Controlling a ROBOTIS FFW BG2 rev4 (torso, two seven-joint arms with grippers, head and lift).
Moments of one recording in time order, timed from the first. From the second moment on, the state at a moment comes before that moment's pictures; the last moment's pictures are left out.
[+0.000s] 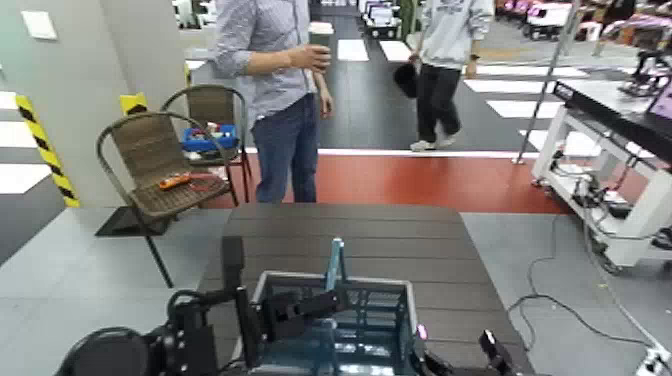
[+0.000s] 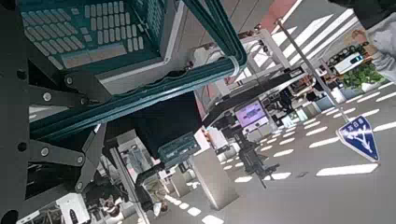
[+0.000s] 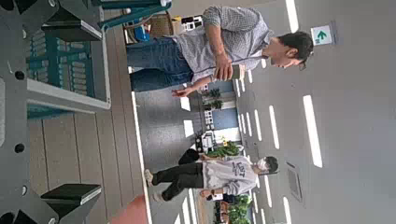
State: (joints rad) left arm -0.18 0.32 -0.22 -1.66 1.30 0.92 -0.26; right arm 0.39 -0.10 0.23 -1.80 -0.14 -0.22 -0.22
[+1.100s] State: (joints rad) left arm -0.10 0.32 -0.16 -1.70 1.42 0.97 -0.35; right arm 0.39 -0.10 0.23 -1.80 -0.12 -0.21 -0.24
